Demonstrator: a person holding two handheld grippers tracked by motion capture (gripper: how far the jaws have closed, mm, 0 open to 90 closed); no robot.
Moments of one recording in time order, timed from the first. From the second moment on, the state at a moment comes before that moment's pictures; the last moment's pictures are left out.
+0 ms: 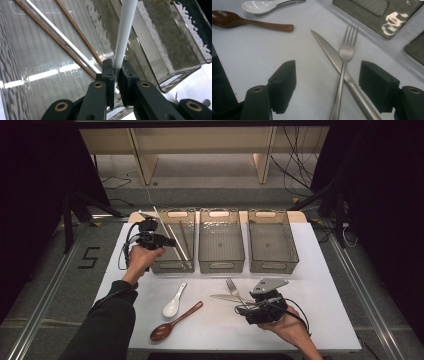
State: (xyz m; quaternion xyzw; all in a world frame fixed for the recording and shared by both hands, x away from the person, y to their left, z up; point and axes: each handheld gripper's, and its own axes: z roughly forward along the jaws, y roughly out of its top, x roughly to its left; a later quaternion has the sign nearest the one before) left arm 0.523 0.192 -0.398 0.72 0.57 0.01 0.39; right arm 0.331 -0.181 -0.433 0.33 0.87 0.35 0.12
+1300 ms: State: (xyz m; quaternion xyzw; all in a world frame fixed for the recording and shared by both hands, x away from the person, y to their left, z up) left arm 0.479 0.196 -0.380 0.70 0.55 0.02 0.46; right arm 0.332 -0.186 -0.432 0.34 0.87 0.35 0.12
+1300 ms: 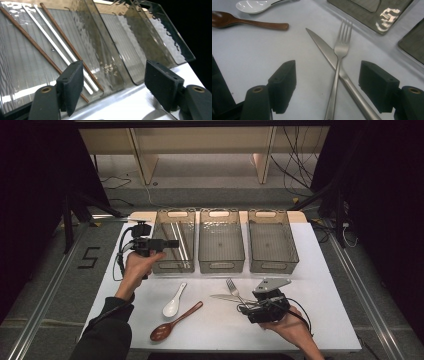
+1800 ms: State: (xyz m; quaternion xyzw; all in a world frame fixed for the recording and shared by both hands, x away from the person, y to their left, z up) left arm 0.432 0.200 -0.387 0.70 0.53 0.03 0.48; right arm 0.332 -0.187 -0.431 0.35 0.86 0.34 0.13
